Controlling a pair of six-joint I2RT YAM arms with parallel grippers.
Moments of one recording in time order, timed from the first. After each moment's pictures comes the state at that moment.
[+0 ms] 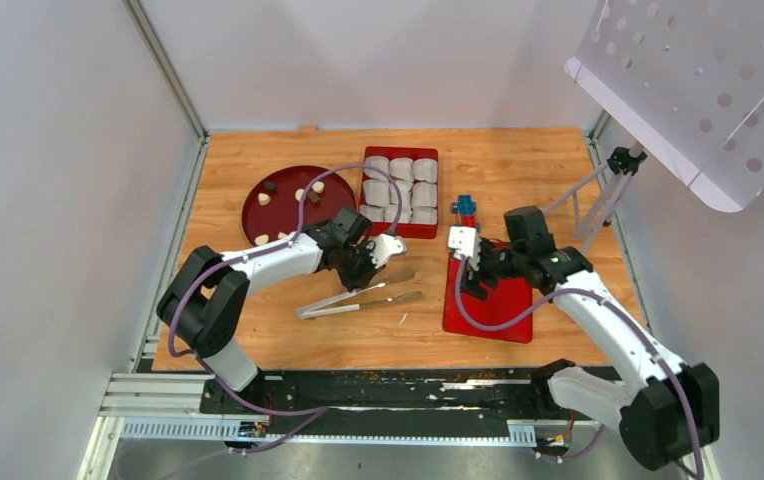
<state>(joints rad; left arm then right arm) -0.67 1.63 0.98 -0.45 0.32 0.43 0.34 1.03 0.81 -0.61 -0.67 -0.84</state>
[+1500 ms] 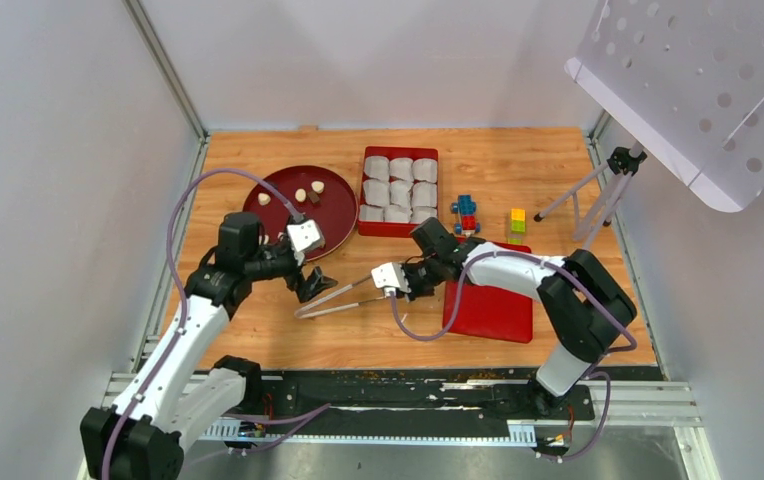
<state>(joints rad) -0.25 0.86 0.70 -0.42 0.74 0.49 0.73 1.68 0.94 -0.32 -0.62 -1.12</state>
